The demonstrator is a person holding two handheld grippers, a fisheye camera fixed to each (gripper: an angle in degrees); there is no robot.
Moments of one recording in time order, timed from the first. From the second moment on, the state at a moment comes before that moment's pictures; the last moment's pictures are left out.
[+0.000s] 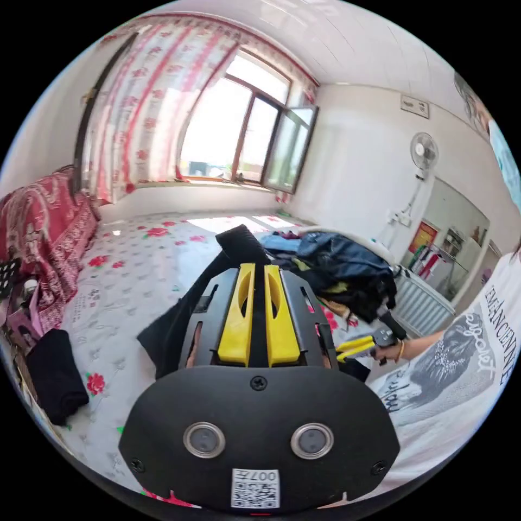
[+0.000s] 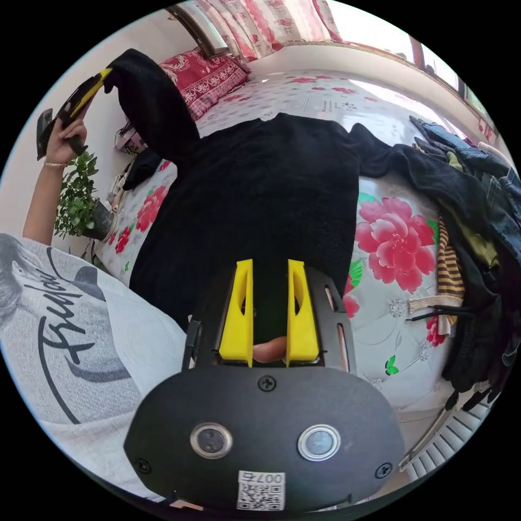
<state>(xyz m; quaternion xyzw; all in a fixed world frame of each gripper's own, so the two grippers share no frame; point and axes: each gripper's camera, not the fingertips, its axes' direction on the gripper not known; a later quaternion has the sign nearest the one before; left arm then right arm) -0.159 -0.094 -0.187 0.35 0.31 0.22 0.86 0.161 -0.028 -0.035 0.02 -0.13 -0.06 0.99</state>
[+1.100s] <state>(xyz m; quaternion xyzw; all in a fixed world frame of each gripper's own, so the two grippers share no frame) -0.080 -0.118 0.056 0.00 0.04 0.05 1.00 0.470 -0.081 0.018 0.20 -0.17 0.49 0.83</state>
